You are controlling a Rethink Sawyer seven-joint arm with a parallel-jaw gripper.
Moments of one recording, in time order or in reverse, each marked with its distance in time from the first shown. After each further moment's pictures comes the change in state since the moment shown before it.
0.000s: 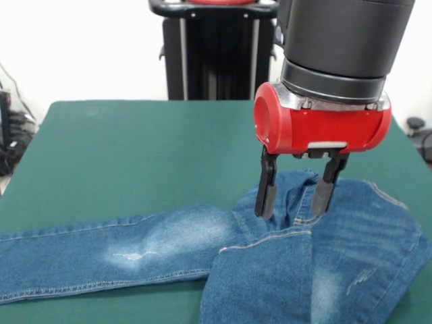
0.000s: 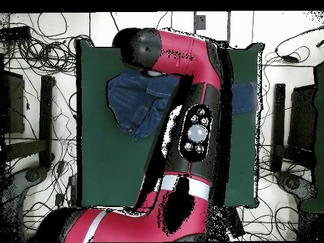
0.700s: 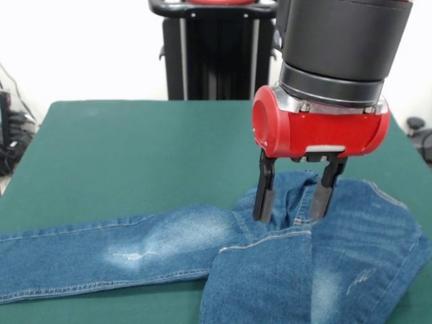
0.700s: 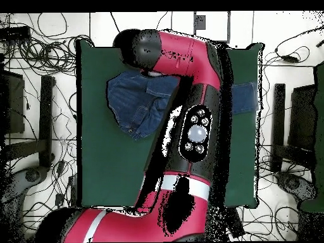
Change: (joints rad) arm 0.000 0.000 0.000 0.011 0.000 -0.033 0.000
